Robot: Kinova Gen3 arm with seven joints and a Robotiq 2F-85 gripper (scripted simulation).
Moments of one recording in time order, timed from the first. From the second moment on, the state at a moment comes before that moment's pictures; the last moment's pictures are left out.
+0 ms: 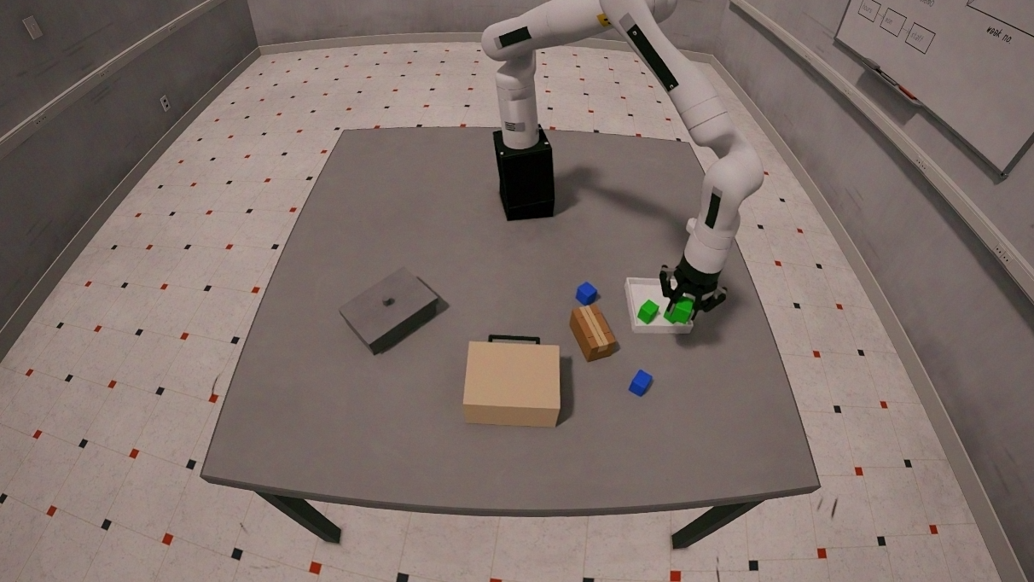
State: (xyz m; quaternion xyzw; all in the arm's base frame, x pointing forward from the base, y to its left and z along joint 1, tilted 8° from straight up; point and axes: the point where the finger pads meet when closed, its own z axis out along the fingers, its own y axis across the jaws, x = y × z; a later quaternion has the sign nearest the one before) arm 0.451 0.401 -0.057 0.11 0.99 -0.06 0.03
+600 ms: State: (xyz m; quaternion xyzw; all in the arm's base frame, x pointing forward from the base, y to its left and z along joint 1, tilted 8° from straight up) arm 0.365 0.424 -0.063 -0.16 0.98 -0.06 0.02
